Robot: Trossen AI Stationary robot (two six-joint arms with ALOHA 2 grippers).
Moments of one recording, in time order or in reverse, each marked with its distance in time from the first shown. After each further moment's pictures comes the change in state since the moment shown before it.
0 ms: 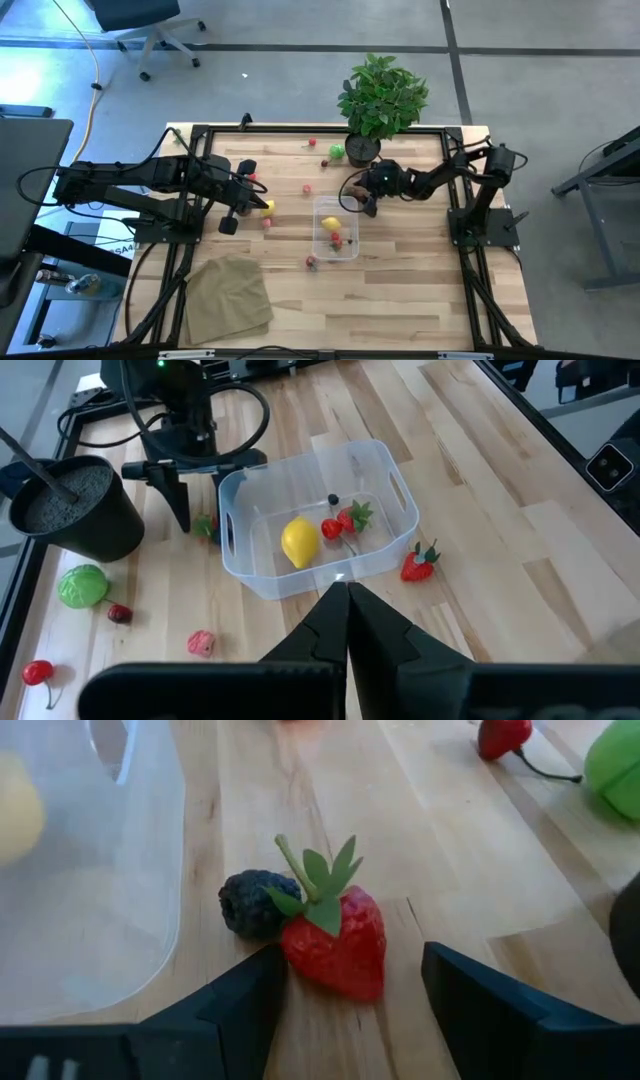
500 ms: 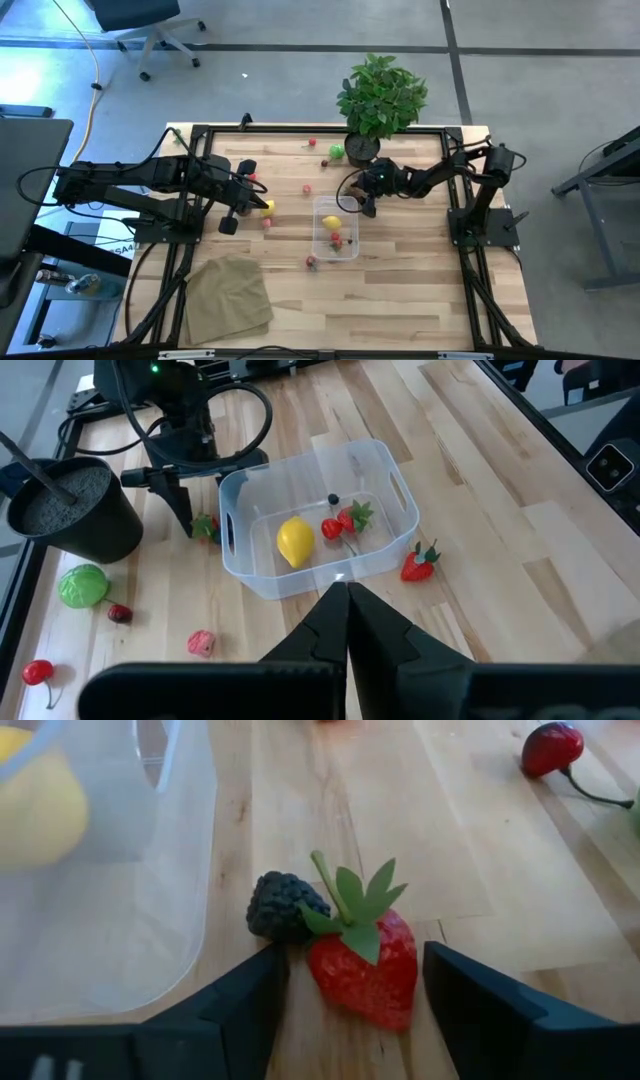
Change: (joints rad) left arm 0.000 0.000 0.000 0.000 0.000 0.000; right arm 0.001 0.002 0.043 -0.079 -0.057 -0.068
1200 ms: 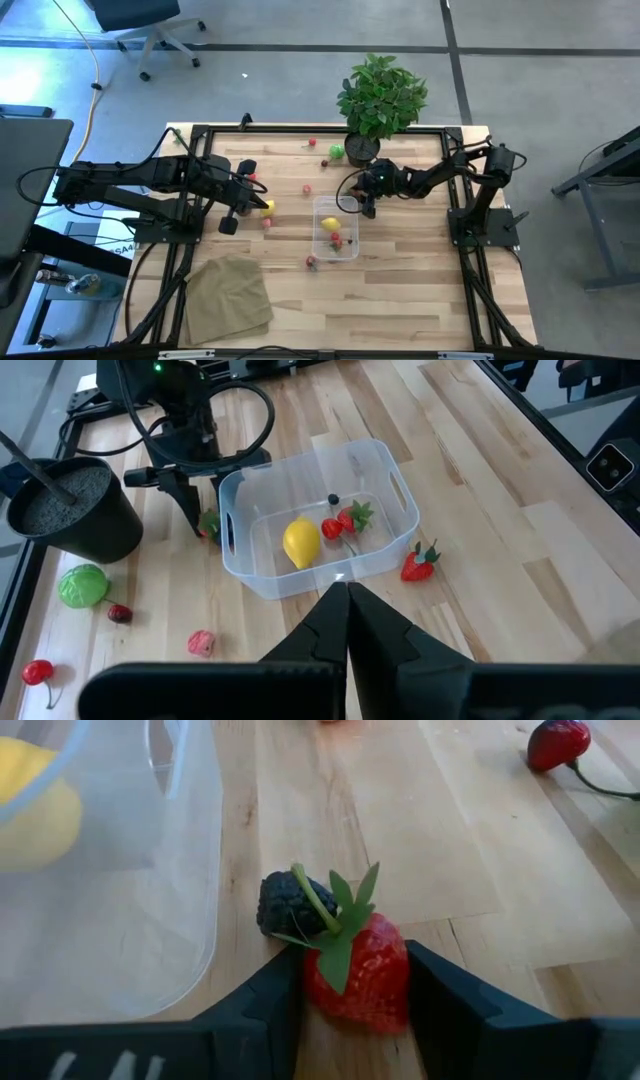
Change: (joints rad) left arm 0.000 0.000 0.000 0.000 0.000 0.000; right arm 0.003 -0.001 -0.003 -0.006 0.020 0.038
